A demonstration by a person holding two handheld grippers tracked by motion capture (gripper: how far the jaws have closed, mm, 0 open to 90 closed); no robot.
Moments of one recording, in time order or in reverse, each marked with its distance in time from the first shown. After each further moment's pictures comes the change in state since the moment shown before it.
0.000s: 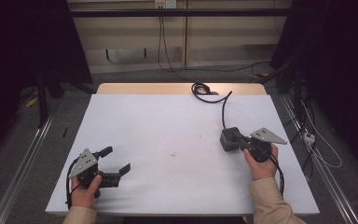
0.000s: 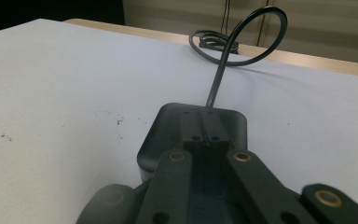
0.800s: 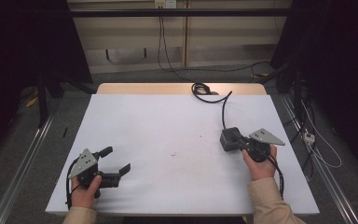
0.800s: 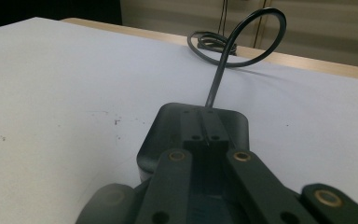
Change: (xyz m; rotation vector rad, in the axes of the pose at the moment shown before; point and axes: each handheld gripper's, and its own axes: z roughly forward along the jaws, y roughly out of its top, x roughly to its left) left arm 0.000 0.000 -0.001 -0.004 -0.003 0.003; right arm 0.003 -0.002 0.002 -0.006 -0.017 -0.011
